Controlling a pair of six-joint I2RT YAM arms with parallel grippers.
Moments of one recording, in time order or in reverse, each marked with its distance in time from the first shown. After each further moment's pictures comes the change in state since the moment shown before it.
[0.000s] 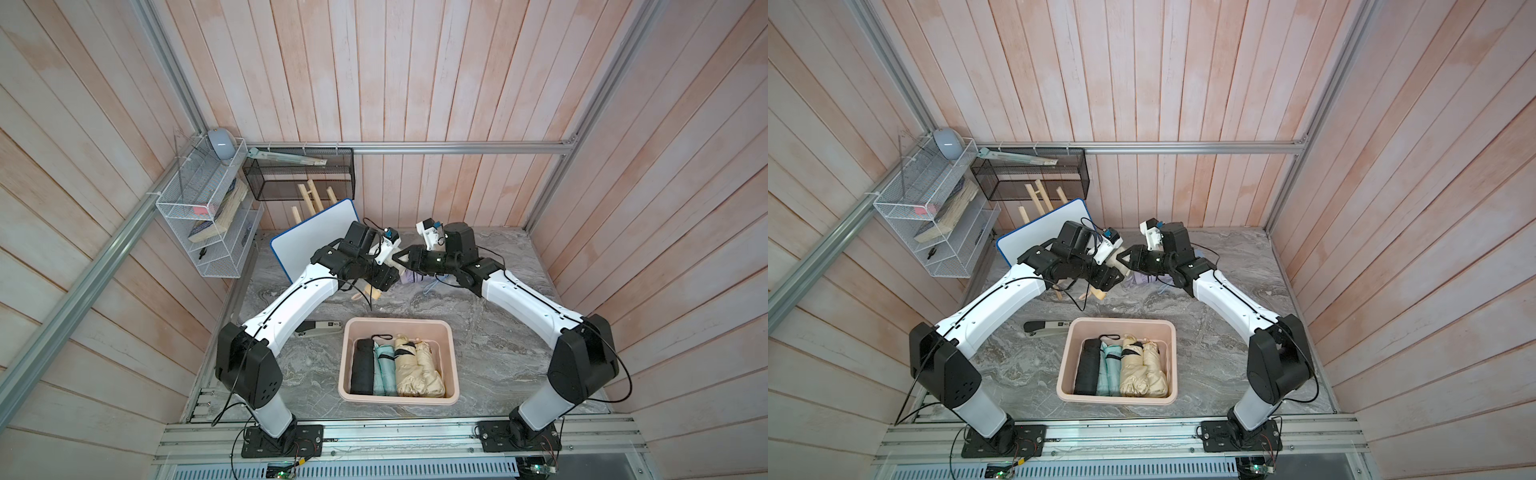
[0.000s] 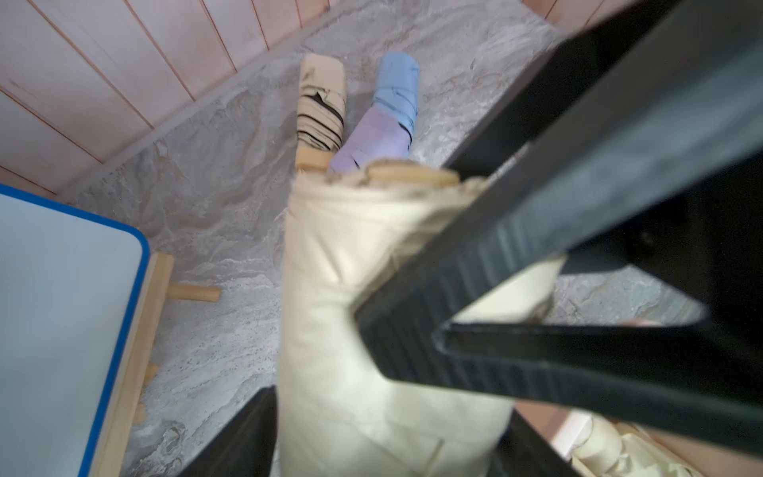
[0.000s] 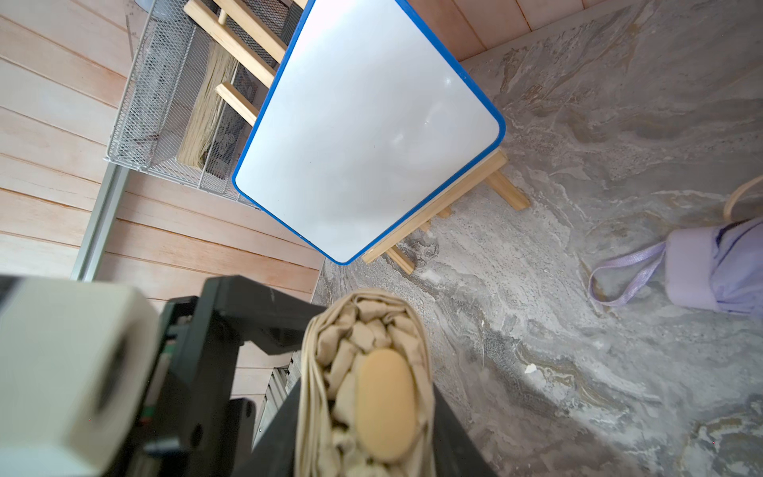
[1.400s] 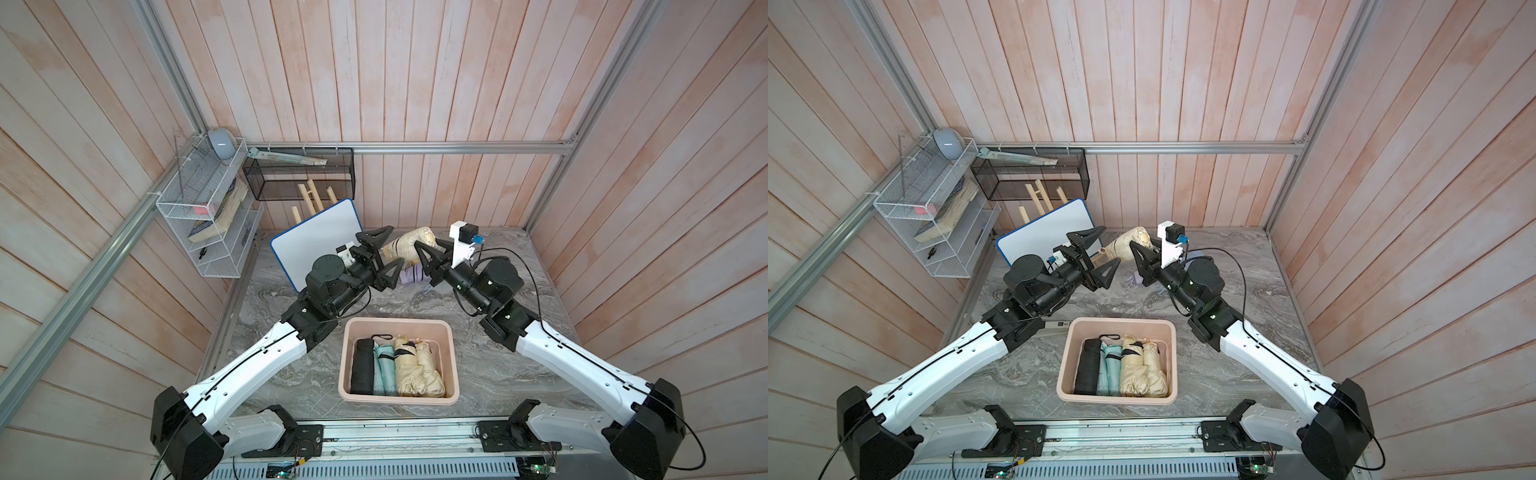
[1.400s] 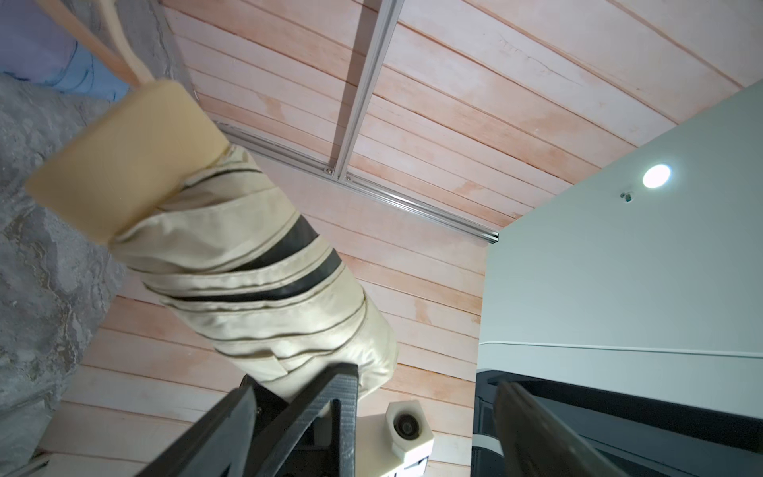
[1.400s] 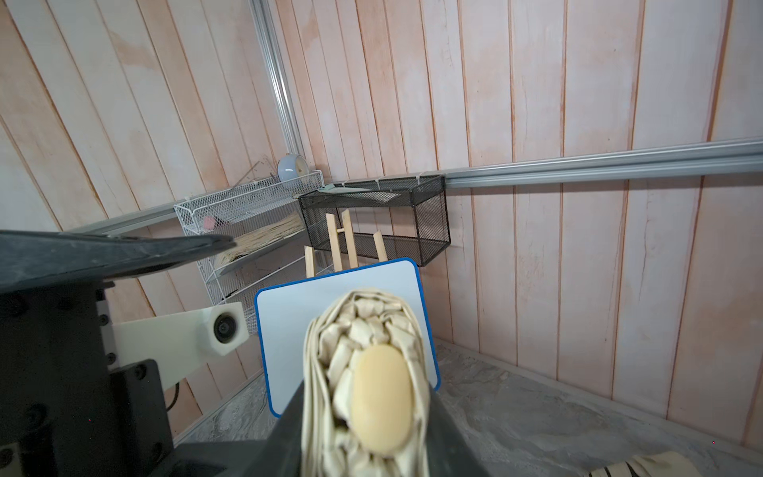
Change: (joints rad) left arm -0.154 -0.444 -0.526 0.958 -0.142 -2.079; right arm 0.179 -0.444 -0.384 0.573 0.496 -0.555
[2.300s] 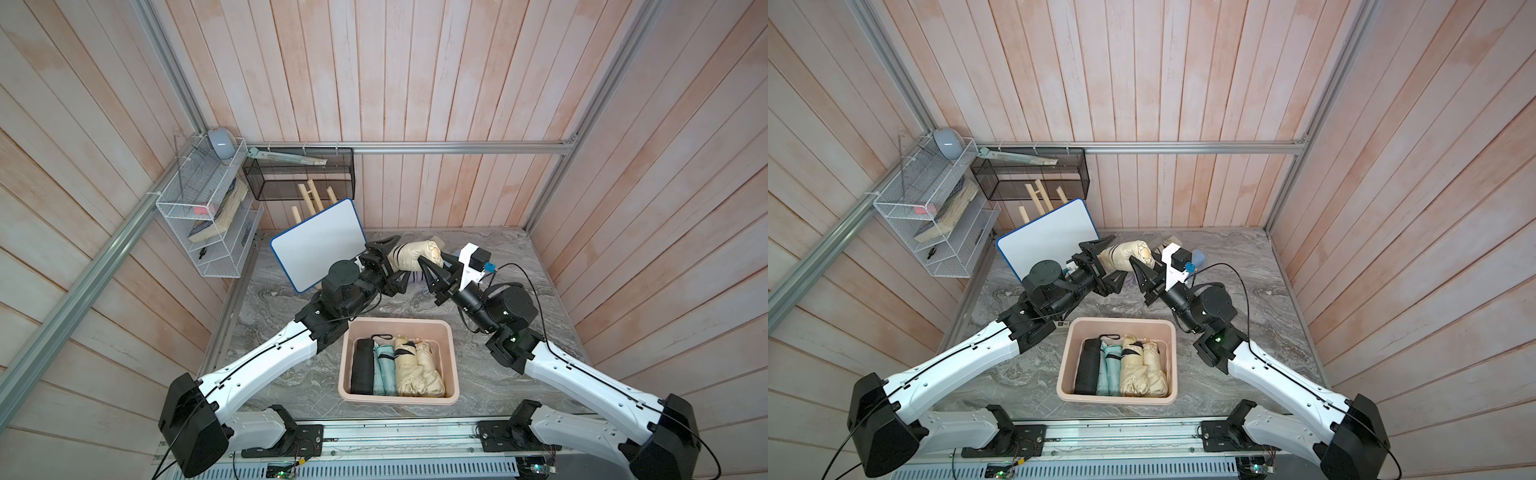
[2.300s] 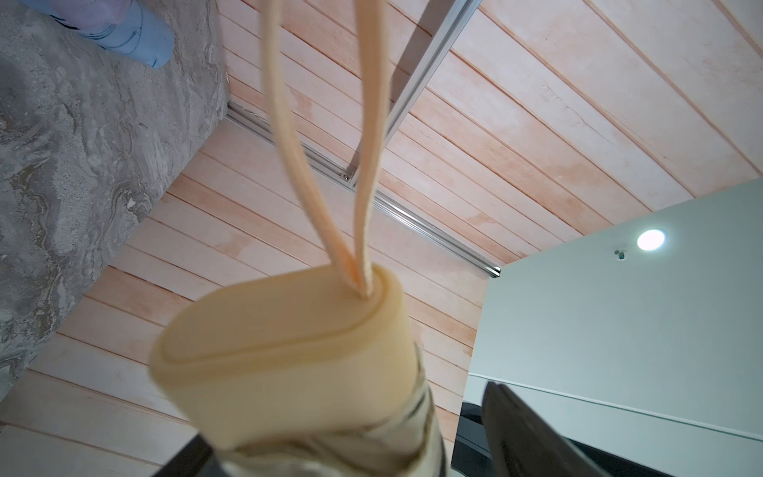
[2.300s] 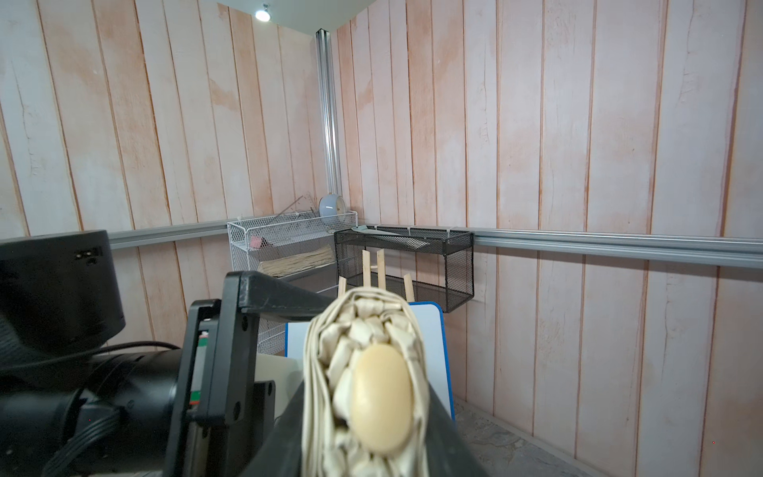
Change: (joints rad) left arm -0.058 0.048 -0.030 0.030 -0.089 -0.137; right arm 0.078 -0.133 -0.171 0.203 0.012 -0.101
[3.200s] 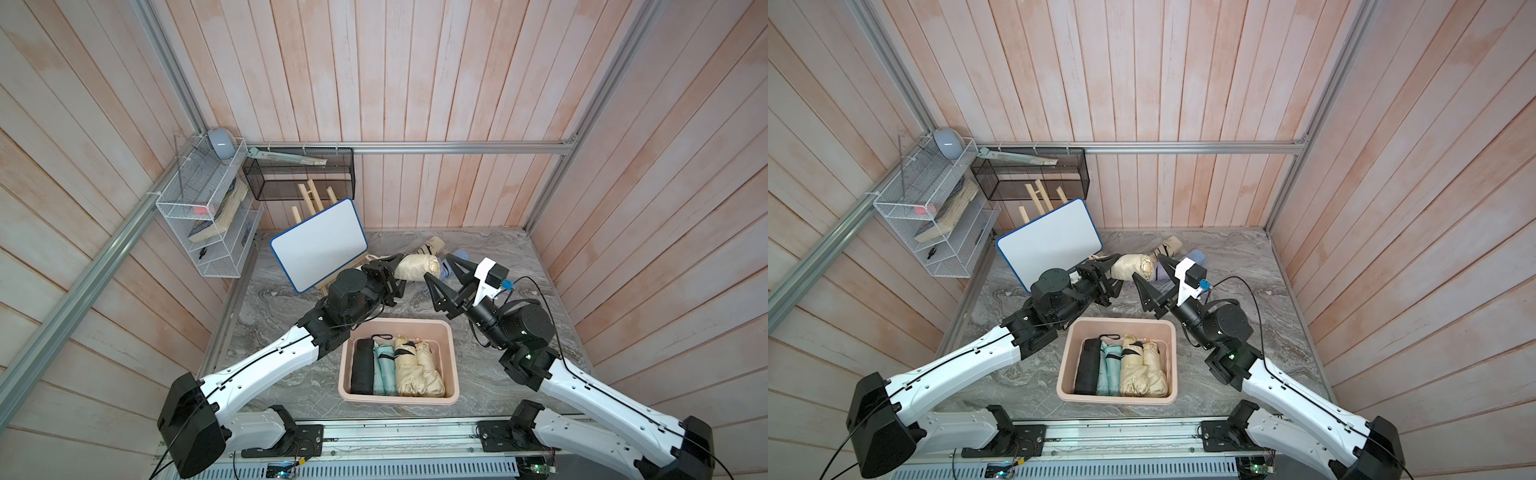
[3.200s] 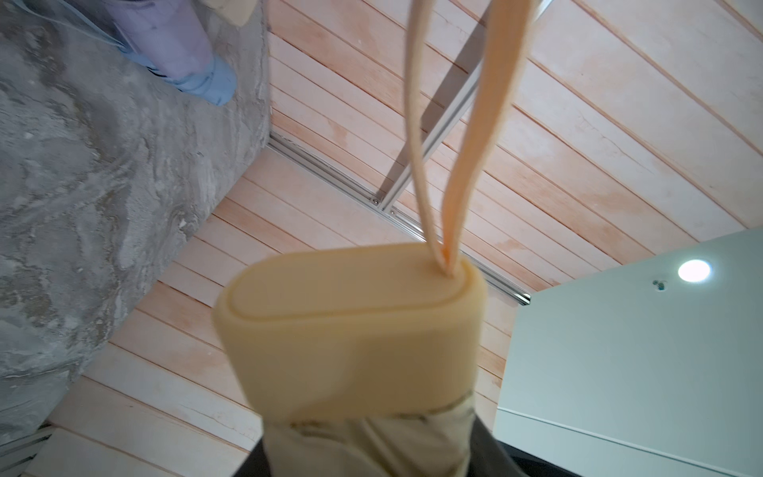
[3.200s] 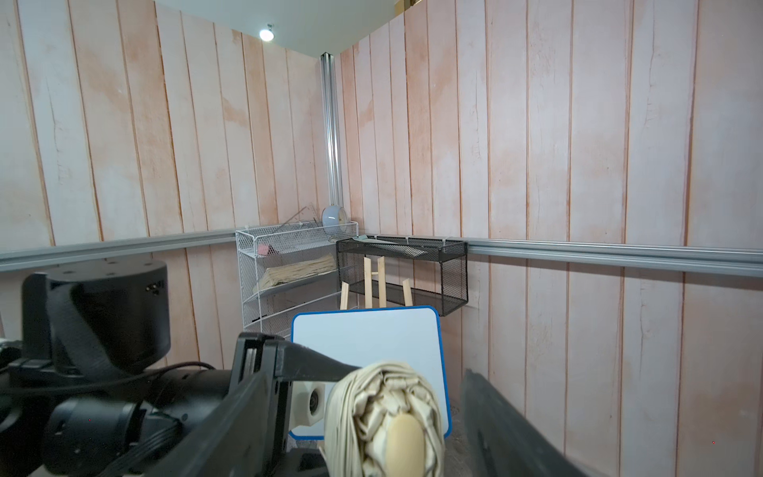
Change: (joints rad) left arm -0.032 -0.025 -0.064 -0.089 -0.066 0.008; right arm 0.038 -0.180 -0.092 -0.060 0.049 -0.011
